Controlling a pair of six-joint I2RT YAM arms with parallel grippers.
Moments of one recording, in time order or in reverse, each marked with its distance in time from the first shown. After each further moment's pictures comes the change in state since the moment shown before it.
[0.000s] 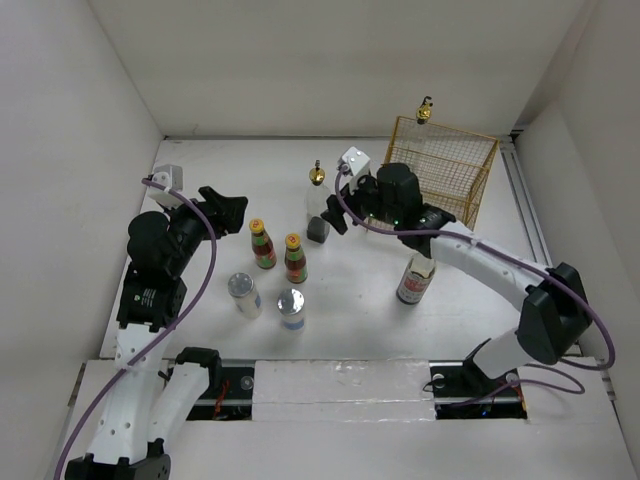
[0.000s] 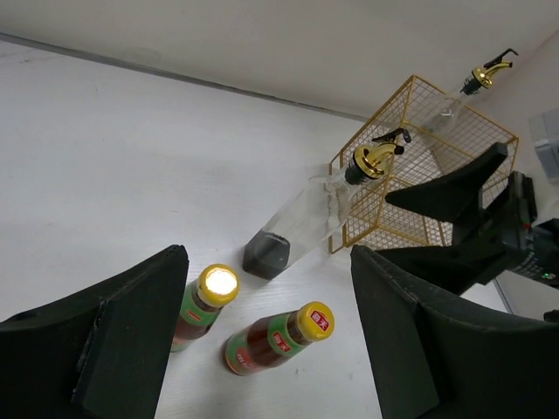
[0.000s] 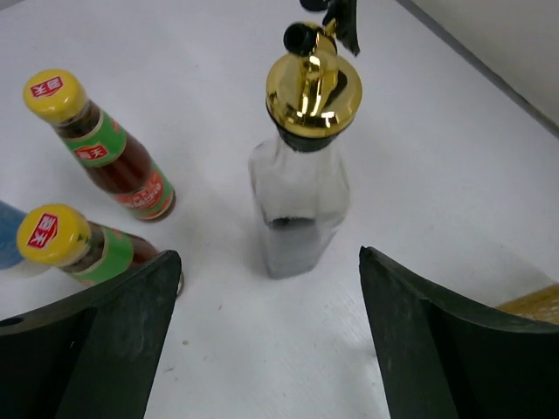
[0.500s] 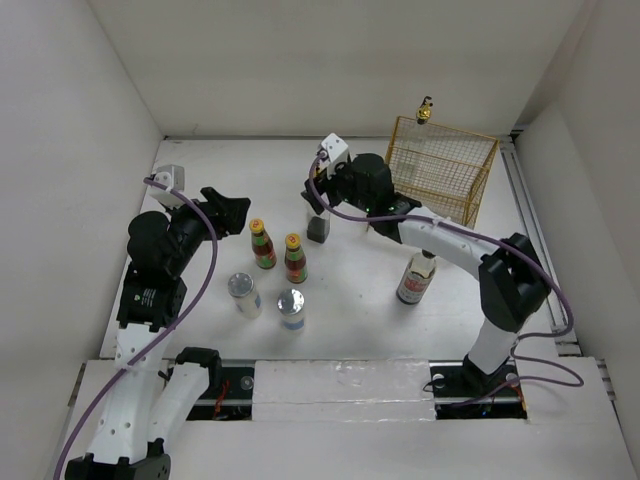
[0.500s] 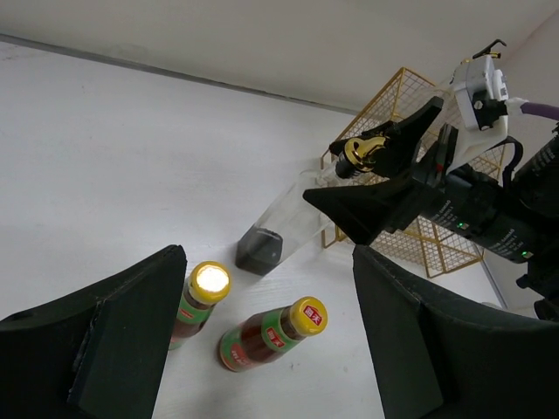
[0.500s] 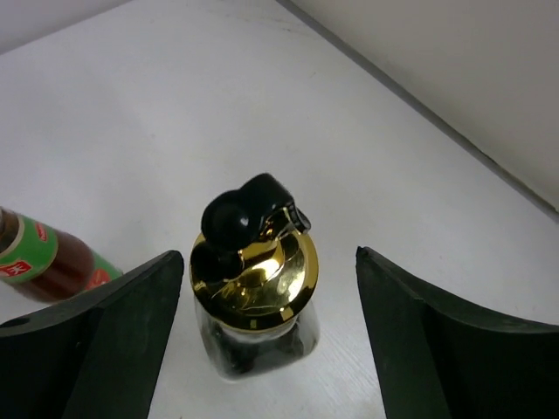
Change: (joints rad) left arm 0.000 0.001 0.000 0.001 0.030 0.000; right arm 0.029 0.258 0.164 0.188 0.084 -0.016
